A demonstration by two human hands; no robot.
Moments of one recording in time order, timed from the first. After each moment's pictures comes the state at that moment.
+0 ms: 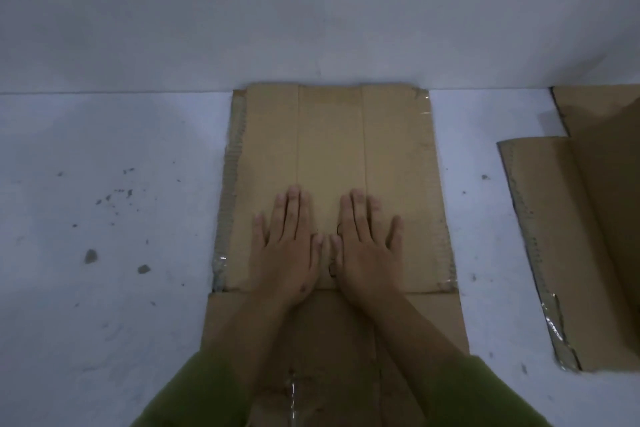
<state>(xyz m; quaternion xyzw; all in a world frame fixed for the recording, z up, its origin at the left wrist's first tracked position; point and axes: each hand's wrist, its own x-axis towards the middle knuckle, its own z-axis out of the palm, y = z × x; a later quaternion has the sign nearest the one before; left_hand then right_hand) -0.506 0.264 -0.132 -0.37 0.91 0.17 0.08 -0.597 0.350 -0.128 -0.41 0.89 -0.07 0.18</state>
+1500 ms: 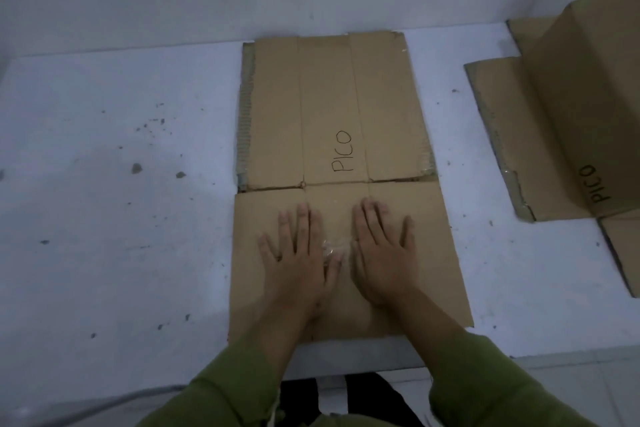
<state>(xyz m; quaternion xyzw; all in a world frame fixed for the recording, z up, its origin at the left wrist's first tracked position) -0.380 0.396 -0.143 -0.35 0.92 0.15 0.10 -0.488 0.487 -0.134 -0.45 0.88 -0.06 0.15</state>
